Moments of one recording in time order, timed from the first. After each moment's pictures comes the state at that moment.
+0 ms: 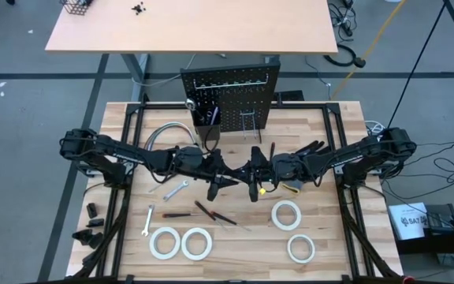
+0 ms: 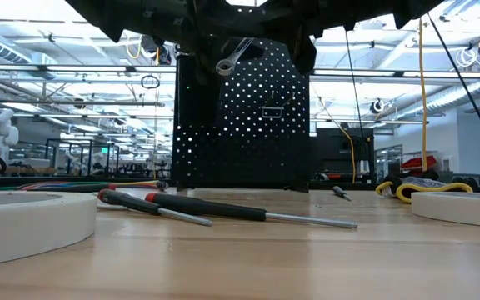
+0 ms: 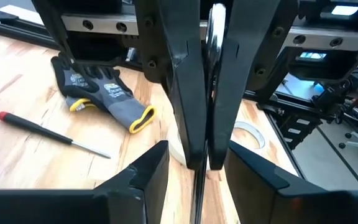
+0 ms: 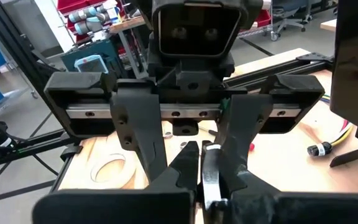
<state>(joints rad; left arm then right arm) -0.05 1.51 0.83 0.40 0.13 -0.27 0.14 1.49 0.84 0.47 0.18 0.36</state>
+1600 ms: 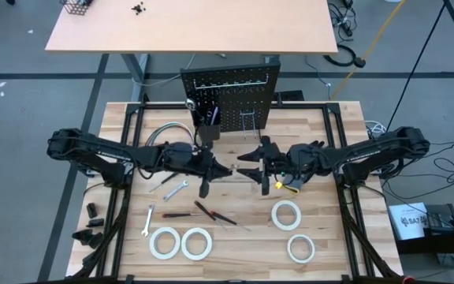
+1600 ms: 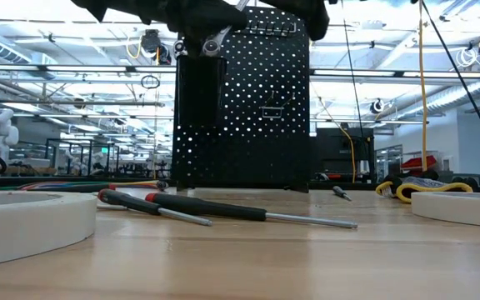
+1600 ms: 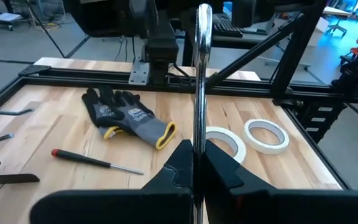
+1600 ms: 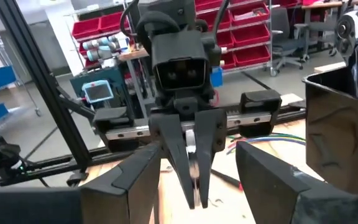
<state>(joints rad) -0.05 1.36 0.83 0.28 0.06 -0.07 0.13 1.31 0.84 0.43 0.18 0.27</state>
